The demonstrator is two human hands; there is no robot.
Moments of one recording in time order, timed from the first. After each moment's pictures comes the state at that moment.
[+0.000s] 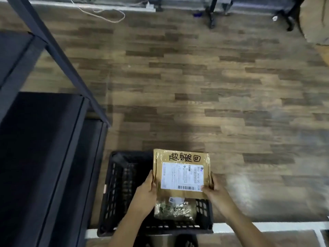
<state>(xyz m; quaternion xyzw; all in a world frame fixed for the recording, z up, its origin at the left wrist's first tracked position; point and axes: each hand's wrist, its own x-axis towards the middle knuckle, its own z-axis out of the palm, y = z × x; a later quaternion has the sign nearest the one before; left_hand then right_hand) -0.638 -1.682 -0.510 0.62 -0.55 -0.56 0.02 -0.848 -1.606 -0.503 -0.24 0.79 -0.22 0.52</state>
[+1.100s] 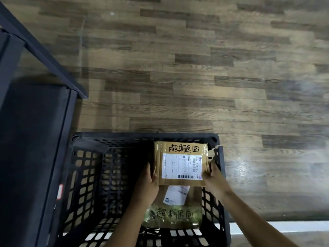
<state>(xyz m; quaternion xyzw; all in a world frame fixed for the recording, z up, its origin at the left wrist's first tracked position) -0.696 -1.700 -0.748 0.66 -0.52 -0.54 -0.03 -0.891 -1.648 -0.730 -0.21 0.83 -0.10 0.51</state>
